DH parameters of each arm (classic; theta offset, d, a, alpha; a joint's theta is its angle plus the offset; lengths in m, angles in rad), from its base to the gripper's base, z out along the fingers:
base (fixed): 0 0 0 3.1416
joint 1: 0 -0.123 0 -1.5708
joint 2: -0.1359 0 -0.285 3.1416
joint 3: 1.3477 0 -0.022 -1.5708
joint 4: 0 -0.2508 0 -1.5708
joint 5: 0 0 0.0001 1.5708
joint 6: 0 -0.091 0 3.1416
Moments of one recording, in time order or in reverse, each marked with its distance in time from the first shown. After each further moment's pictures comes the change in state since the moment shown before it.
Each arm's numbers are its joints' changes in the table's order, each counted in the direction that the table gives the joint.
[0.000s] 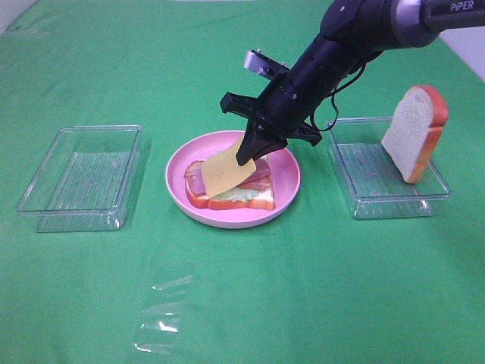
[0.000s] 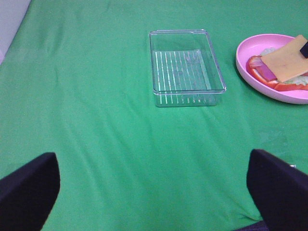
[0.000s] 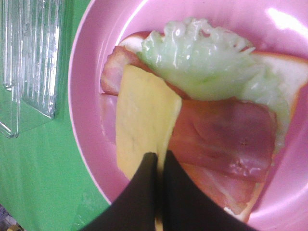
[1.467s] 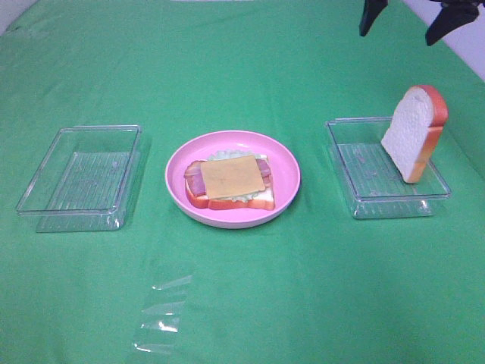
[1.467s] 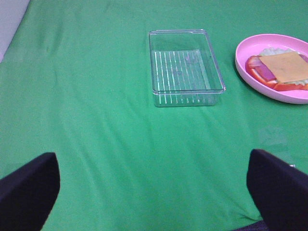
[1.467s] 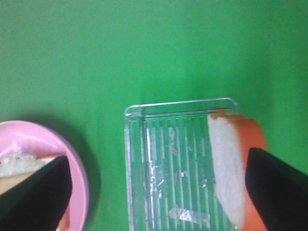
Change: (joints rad) left arm 0.000 0.000 0.000 0.002 0.000 0.000; right arm 0.267 0.146 -0.415 0.566 -0.280 -0.368
